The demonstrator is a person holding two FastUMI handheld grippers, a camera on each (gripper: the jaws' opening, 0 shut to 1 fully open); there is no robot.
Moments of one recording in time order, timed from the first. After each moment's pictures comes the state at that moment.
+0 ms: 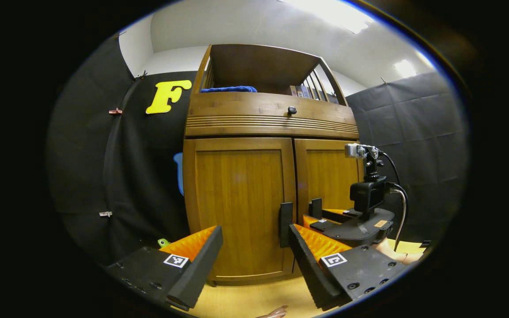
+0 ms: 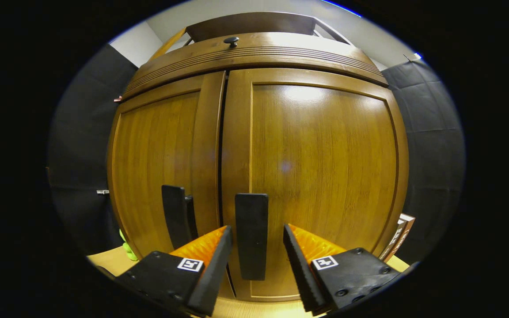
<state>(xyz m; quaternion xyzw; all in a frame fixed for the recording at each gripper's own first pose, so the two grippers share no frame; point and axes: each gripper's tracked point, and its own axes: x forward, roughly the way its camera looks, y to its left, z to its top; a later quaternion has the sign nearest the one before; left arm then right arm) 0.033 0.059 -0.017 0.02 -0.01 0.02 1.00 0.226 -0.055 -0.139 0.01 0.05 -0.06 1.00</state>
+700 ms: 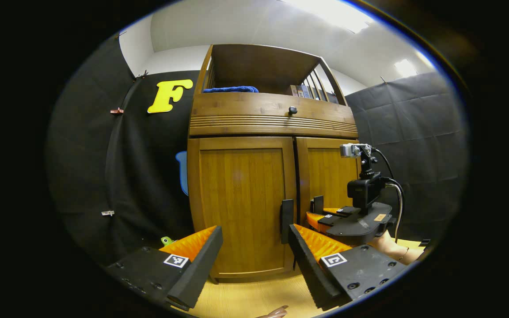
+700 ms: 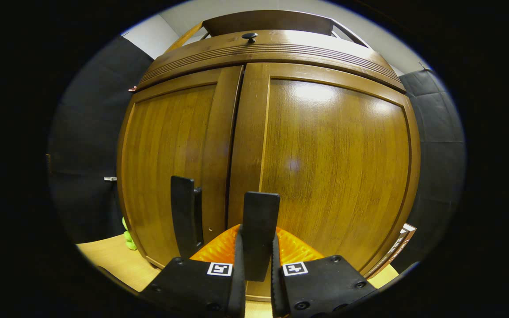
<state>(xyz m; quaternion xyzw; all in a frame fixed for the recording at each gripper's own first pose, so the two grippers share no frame) 0.017 0.062 -0.011 0.02 -0.01 0.02 1.00 0.217 -0.045 -0.143 -0.03 0.07 -0.01 1.00</state>
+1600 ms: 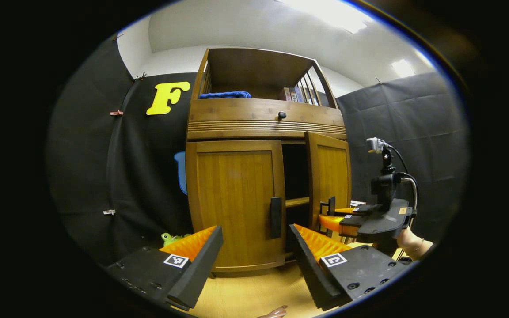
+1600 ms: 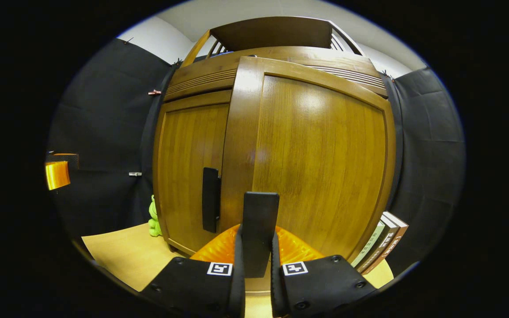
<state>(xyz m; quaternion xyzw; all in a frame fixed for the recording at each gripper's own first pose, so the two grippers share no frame) -0.022 0.040 -0.012 0.03 0.00 0.01 1.00 0.115 -0.058 -0.122 -0.03 0.09 0.04 0.99</state>
